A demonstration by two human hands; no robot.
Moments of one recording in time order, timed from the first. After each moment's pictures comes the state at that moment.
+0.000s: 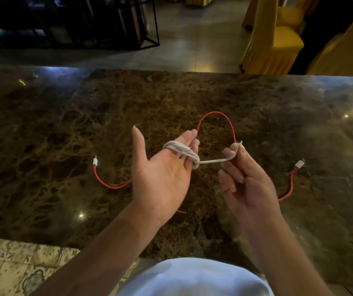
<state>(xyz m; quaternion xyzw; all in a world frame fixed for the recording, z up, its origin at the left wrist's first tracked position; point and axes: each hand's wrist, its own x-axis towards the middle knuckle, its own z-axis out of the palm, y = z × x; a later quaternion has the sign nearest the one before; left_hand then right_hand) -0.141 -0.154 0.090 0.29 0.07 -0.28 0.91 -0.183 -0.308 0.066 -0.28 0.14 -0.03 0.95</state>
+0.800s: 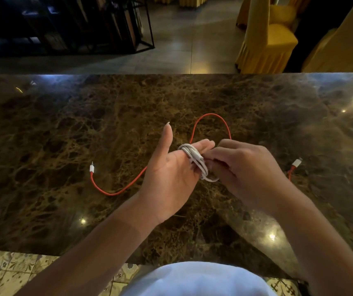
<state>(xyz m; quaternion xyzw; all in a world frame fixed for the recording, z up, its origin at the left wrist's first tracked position) -0.128 -0.164 0.096 0.40 0.01 -0.37 0.84 -0.171 -0.340 0.108 -0.95 -0.15 -0.10 0.24</state>
